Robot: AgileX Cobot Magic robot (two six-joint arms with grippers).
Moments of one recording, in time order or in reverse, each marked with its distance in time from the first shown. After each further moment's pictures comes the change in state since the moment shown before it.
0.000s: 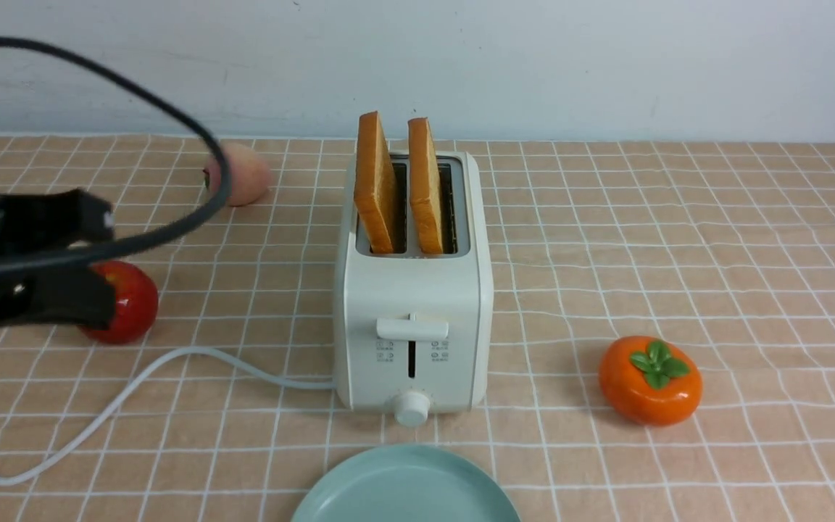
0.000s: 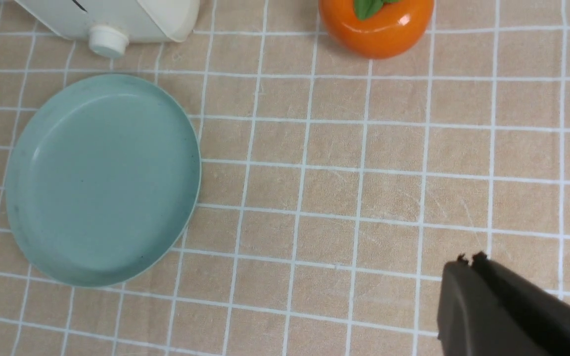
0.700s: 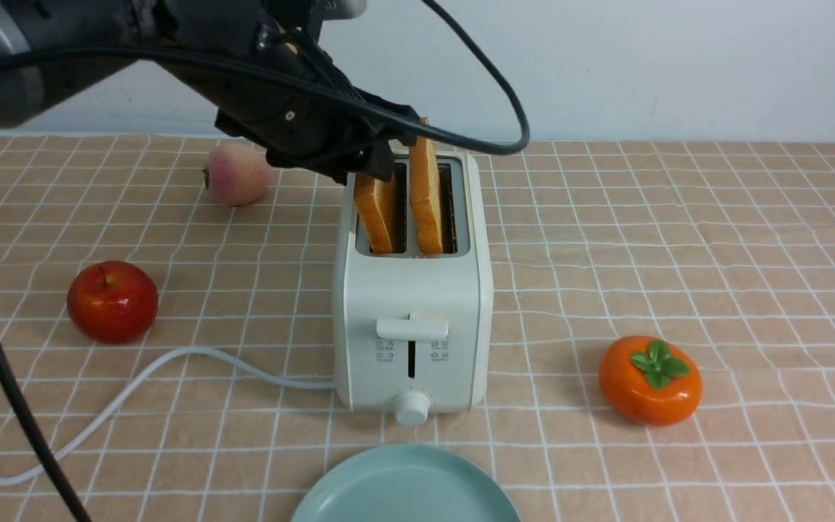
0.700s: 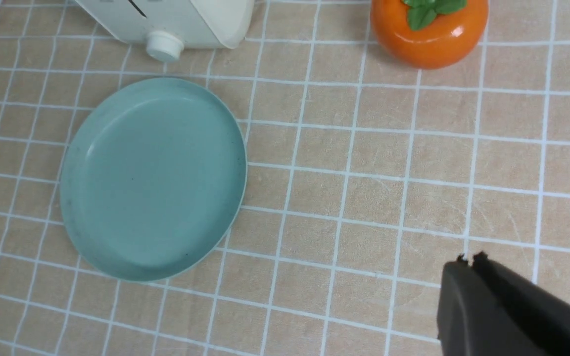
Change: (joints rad) right arm 0.000 0.000 0.000 0.080 -0.009 -0.045; left arm -0.298 0.640 -0.551 0.173 -0.239 0.081
